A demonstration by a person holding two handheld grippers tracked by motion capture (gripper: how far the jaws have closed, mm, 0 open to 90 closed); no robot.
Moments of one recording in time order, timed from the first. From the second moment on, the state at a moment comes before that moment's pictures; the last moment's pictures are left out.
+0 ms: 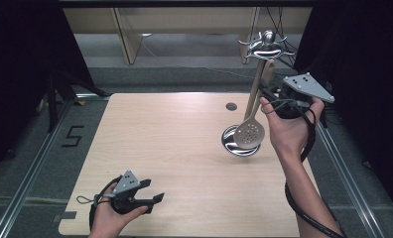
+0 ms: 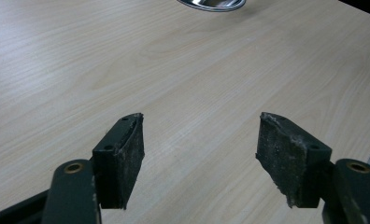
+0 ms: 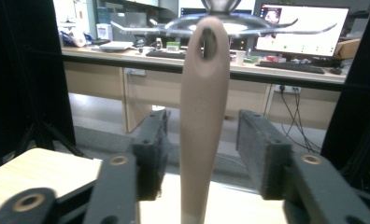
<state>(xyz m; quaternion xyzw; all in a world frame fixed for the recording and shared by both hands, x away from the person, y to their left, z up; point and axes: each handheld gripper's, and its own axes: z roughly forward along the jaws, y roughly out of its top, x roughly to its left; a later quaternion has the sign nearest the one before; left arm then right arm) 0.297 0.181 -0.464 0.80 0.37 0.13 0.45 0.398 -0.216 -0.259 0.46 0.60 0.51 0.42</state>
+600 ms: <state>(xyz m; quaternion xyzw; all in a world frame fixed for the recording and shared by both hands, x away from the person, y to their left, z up) 0.297 0.181 -0.465 0.80 0.37 0.12 0.45 0.353 -0.247 -0.315 0.47 0.63 0.50 0.37</state>
